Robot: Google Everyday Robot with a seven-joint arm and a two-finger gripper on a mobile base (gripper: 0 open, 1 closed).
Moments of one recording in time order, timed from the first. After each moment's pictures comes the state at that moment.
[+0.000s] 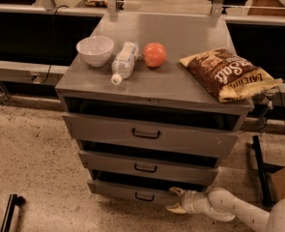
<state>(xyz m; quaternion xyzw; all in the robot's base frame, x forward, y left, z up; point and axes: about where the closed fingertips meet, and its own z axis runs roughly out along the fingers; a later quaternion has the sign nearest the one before) 0.519 -0.154 0.195 -0.57 0.71 0.18 0.38</state>
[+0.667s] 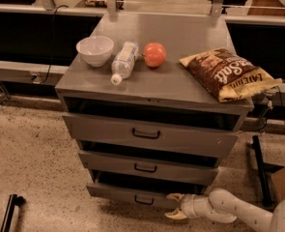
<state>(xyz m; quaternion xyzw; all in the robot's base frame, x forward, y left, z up) 0.497 -0.146 0.210 -0.60 0.68 0.21 0.37</state>
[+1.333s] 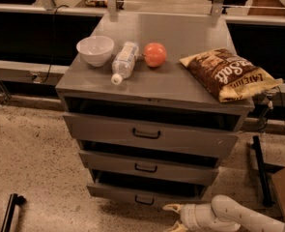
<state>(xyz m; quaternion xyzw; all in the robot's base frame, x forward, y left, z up) 0.431 -0.123 0.235 -0.61 0.65 0.28 0.36</state>
